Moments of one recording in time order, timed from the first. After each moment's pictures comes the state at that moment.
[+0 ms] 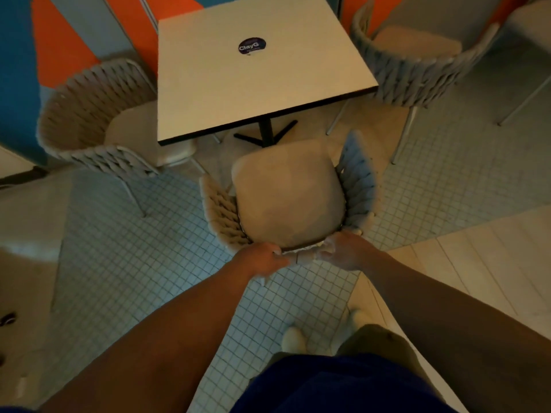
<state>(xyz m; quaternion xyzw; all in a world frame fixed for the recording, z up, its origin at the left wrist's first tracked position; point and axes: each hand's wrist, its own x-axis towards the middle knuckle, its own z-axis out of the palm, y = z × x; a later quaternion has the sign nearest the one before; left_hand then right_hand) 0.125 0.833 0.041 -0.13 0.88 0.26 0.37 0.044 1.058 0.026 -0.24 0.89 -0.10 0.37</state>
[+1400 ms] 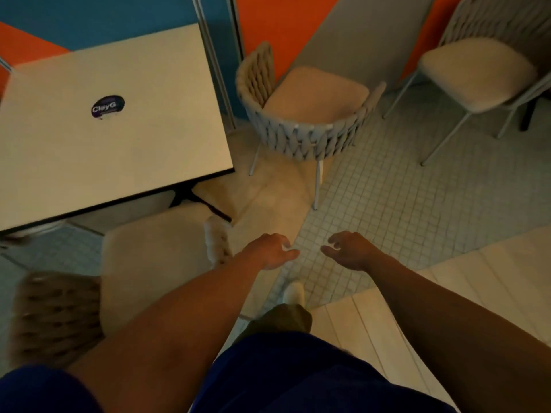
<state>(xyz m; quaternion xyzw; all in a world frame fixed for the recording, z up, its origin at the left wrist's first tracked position) -0.328 1.200 0.006 -0.09 0.88 0.25 0.39 -0.368 1.429 0.024 -0.13 0.91 -0.16 0.36</state>
